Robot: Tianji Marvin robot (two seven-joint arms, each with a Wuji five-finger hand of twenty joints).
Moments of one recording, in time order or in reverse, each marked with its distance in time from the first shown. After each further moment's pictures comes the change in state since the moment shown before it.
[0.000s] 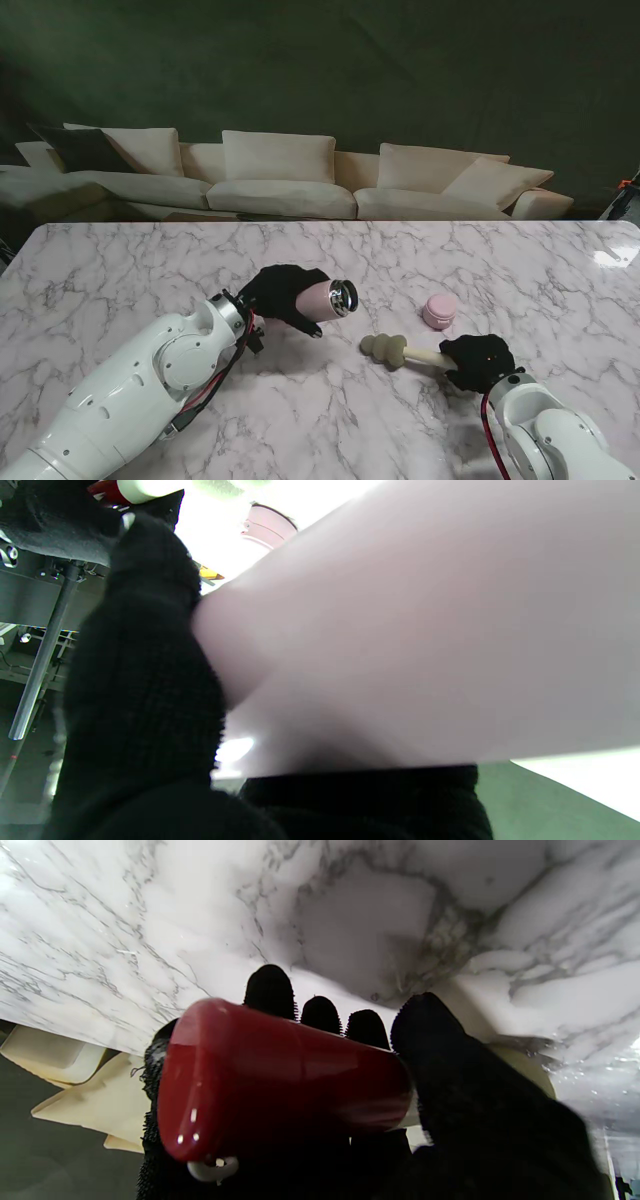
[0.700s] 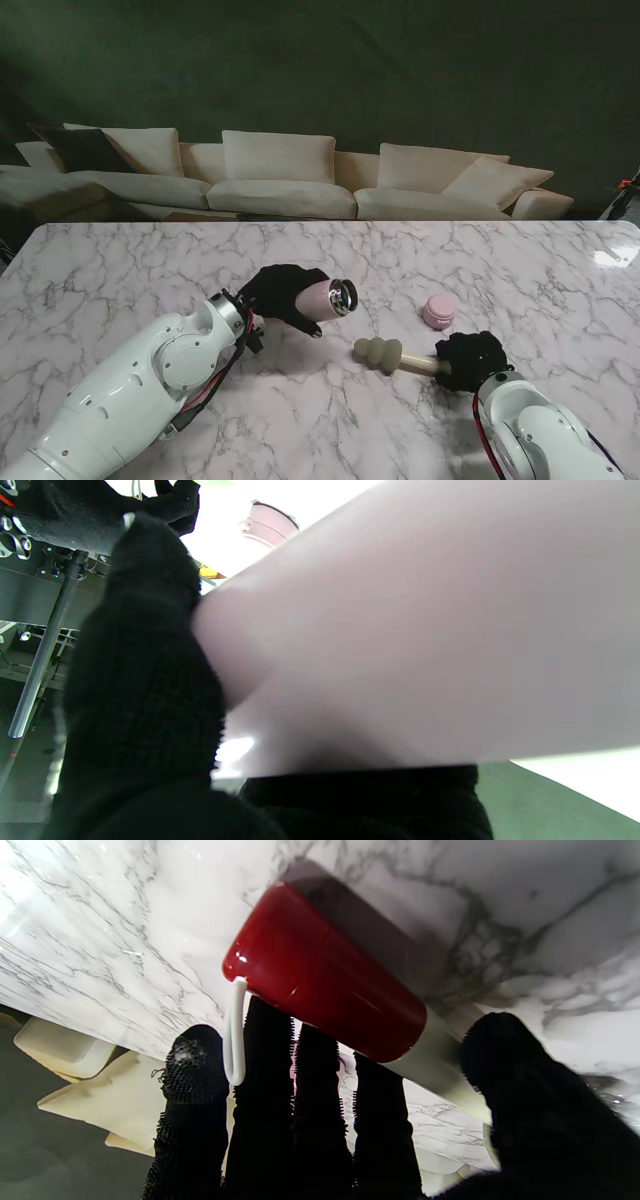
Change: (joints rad) left arm 0.005 0.000 -0.007 -0.008 -0.005 0.002 -0.009; right arm 0.055 0.008 -0.078 0.045 -0.061 0.082 0.017; left_hand 0.000 0.000 0.000 0.000 0.000 0.000 0.000 0.000 0.000 0.000 0.000 0.000 0.000 0.000 0.000 0.000 0.000 0.000 0.000 0.000; right_hand -0.331 0.020 0.036 0.130 -0.008 -0.069 -0.058 0.148 -0.161 0.011 0.017 -0.029 -0.170 0.001 0.028 0.000 -0.090 -0.102 -0.031 0.084
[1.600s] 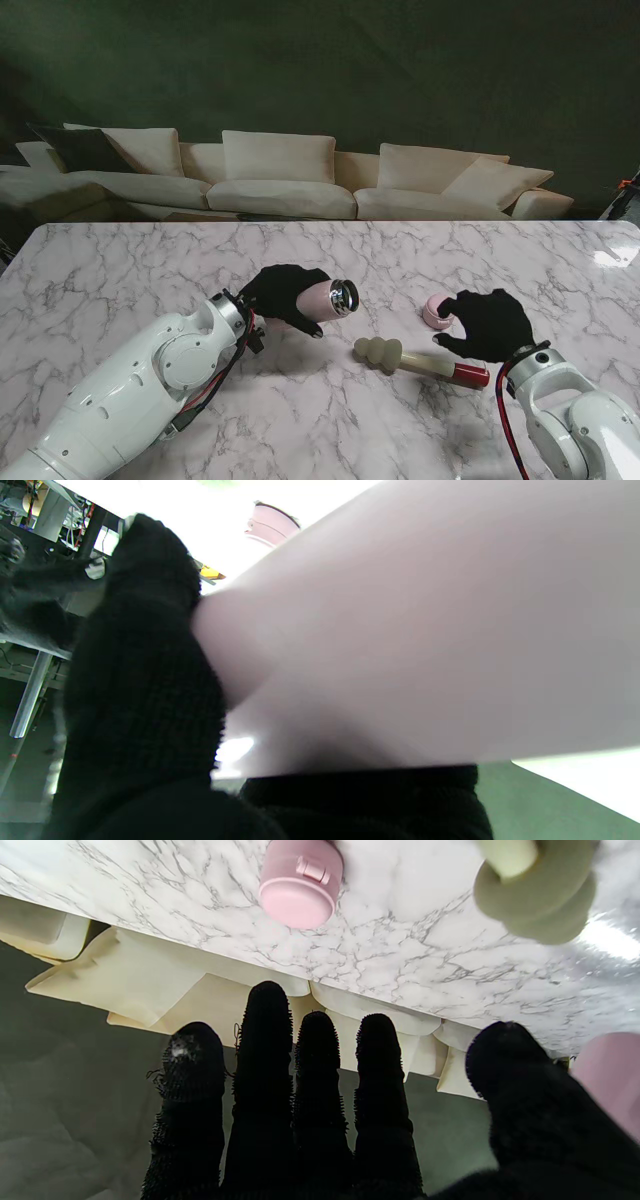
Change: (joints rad) left arm -0.002 0.001 0.005 -0.002 -0.004 0.002 -0.002; right arm -0.108 -0.032 0.230 -0.231 0.102 -0.207 -0.123; left_hand 0.000 0.000 0.000 0.000 0.000 0.000 0.000 0.000 0.000 0.000 0.000 0.000 0.000 0.000 0.000 0.000 0.000 0.000 0.000 0.000; right_hand -0.001 0.062 -0.087 0.021 0.015 -0.001 -0.178 -0.003 0.032 0.002 -0.036 -0.034 0.031 0.013 -0.102 -0.039 -0.026 0.054 -0.044 -0.014
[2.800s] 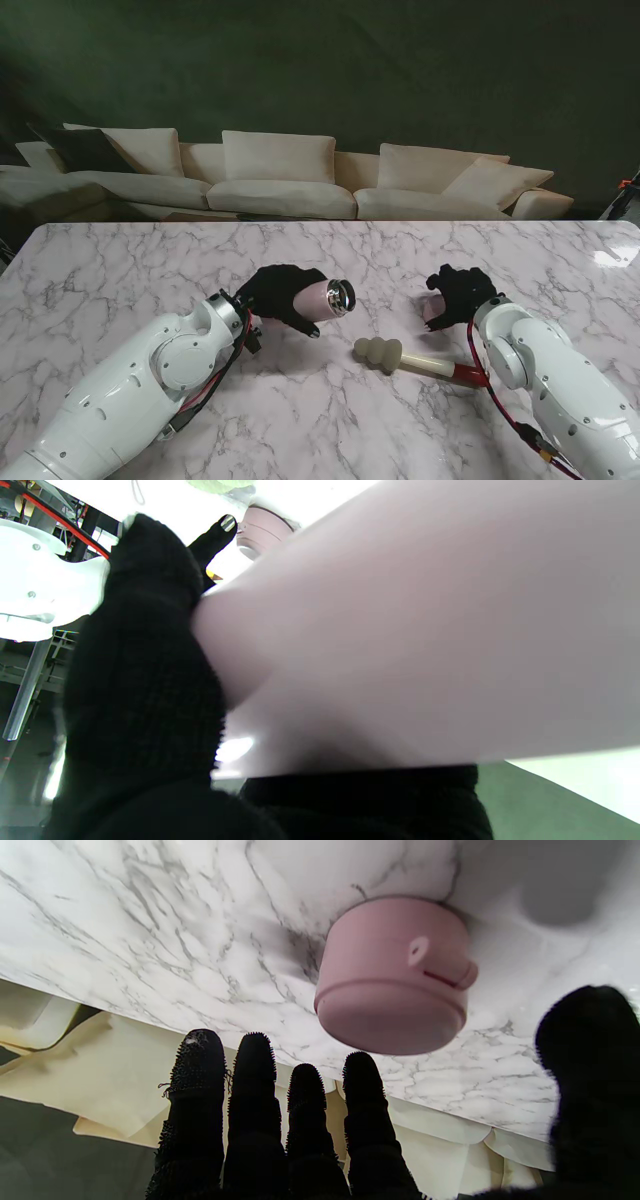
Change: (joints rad) left arm 0.010 0.002 -0.015 -0.004 0.009 0.002 -0.005; right arm 0.566 0.049 -0.416 0.599 0.087 0.098 0.082; left_hand 0.000 0.000 0.000 0.000 0.000 0.000 0.000 0.000 0.000 0.000 0.000 0.000 0.000 0.000 0.000 0.000 0.000 0.000 0.000 0.000; right_hand -0.110 -0.251 0.001 0.000 -0.284 0.139 -0.026 0.046 -0.481 0.088 0.052 -0.054 -0.330 0.080 -0.243 -0.214 -0.195 -0.041 -0.240 -0.150
